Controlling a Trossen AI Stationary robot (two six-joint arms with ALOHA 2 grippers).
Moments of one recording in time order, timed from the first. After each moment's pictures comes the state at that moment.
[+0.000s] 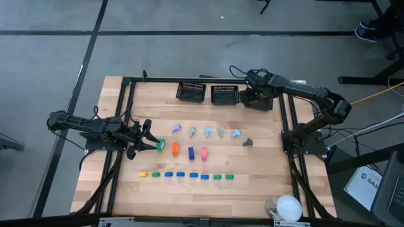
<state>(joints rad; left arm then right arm) -0.14 0.11 0.01 0.04 0.15 -0.29 -0.64 1.49 0.99 -0.82 0.24 0.71</state>
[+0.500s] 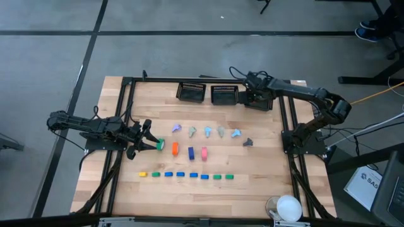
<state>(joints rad) -0.14 0.11 0.01 0.04 0.15 -0.29 -0.64 1.49 0.91 -0.69 0.25 0.73</state>
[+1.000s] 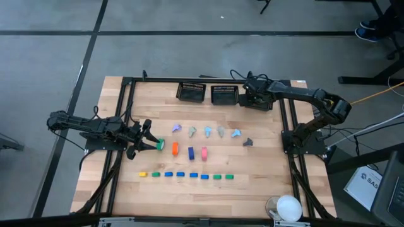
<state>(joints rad) -0.14 0.11 0.01 0.04 0.15 -0.29 -0.64 1.49 0.84 -0.62 0.25 0.71</state>
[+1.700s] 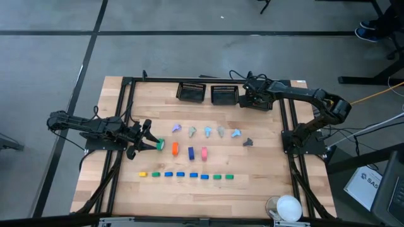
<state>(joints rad) -0.14 0.11 0.01 0.04 0.15 -0.29 -0.64 1.49 0.84 -0.62 0.24 0.65</state>
